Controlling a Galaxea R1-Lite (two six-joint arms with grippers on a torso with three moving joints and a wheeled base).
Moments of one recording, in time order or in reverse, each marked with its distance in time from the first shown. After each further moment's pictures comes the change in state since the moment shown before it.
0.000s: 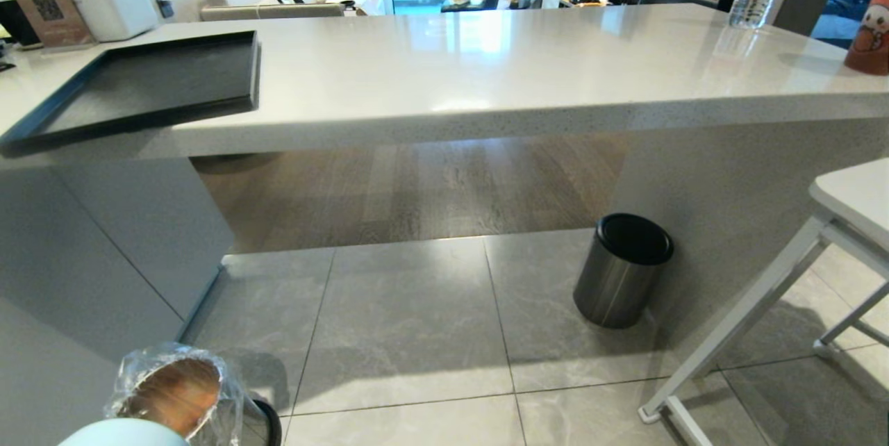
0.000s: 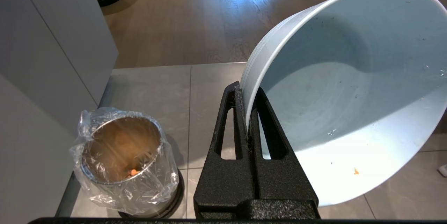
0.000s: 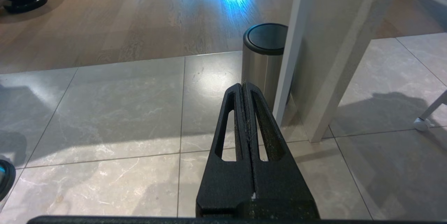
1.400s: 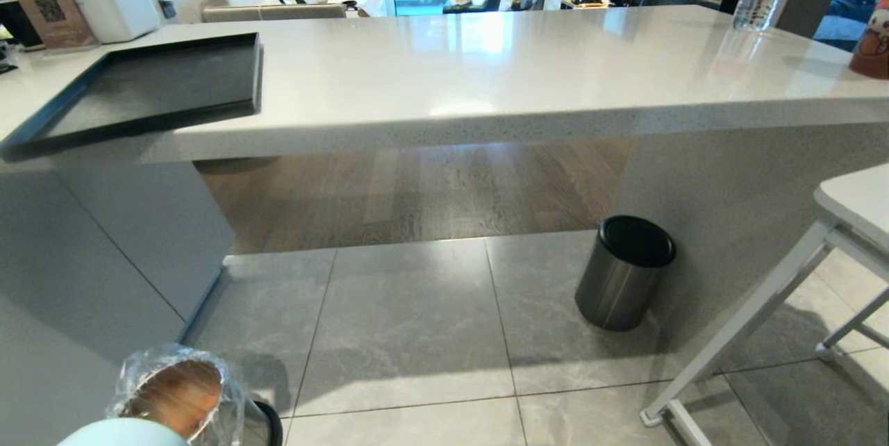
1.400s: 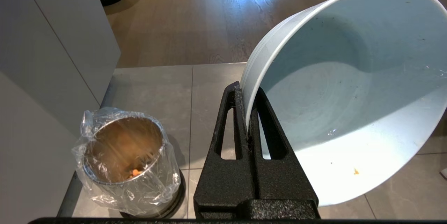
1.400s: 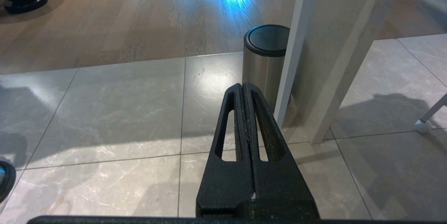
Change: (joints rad) left arm 0.000 0.000 0.000 0.000 0.000 -0.001; right arm 0.000 0.000 0.000 -0.001 0.000 0.000
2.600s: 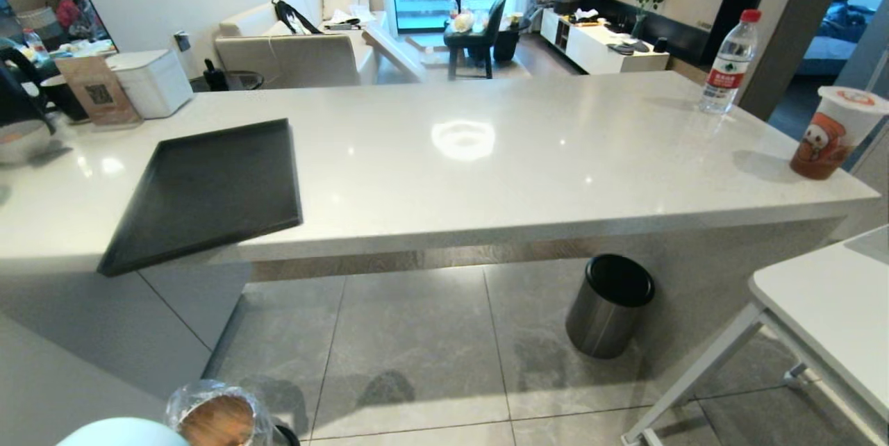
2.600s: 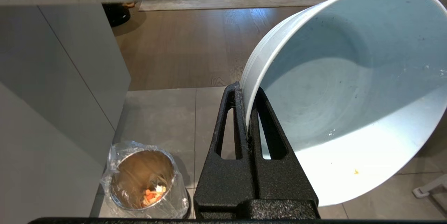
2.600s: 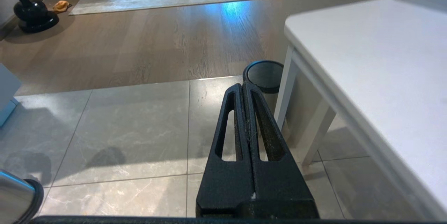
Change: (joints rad) left arm 0.000 0.000 0.000 0.001 0.001 0.002; right arm 0.000 0.000 0.000 0.000 0.000 -0.003
